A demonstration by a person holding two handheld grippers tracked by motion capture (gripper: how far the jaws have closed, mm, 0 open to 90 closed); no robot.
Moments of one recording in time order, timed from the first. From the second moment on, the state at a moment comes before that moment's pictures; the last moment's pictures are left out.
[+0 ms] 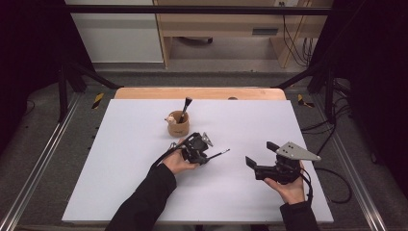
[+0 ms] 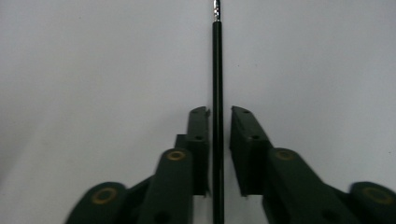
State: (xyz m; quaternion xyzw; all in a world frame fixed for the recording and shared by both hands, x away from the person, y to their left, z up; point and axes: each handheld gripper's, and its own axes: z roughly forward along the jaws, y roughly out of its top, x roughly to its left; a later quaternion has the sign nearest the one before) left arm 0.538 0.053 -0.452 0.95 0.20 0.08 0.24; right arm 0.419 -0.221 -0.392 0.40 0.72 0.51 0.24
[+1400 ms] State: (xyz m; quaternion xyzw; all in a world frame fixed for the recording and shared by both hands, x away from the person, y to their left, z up) left arm 0.543 0.027 -0.450 0.96 0.20 0.06 0.19; right arm 0.418 -0.224 -0.389 0.40 0.72 0.52 0.24
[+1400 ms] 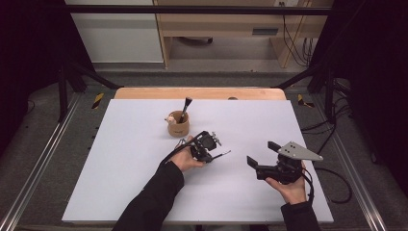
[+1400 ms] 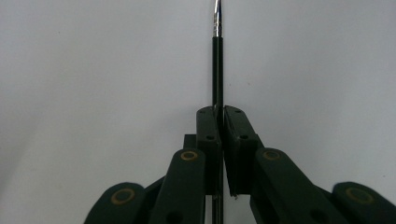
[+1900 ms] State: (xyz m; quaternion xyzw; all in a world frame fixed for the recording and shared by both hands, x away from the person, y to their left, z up) left arm 0.534 0.038 -0.437 0.95 0.20 0.09 0.22; right arm 0.418 -0.224 -0.389 0.40 0.72 0.52 0.24
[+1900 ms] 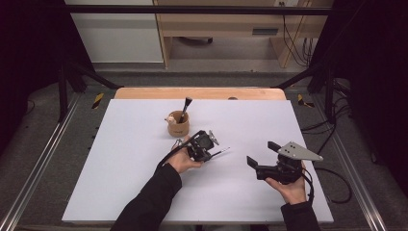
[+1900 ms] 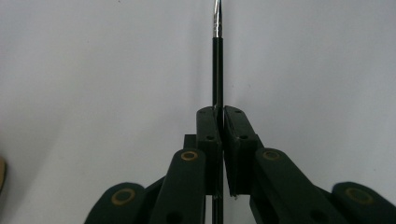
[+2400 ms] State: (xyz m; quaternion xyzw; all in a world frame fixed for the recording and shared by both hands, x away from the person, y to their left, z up) left arm 0.509 0.068 -0.422 0.93 0.23 0.11 0.28; right arm 0.418 -0.222 -0.389 0.40 0.71 0.53 0.23
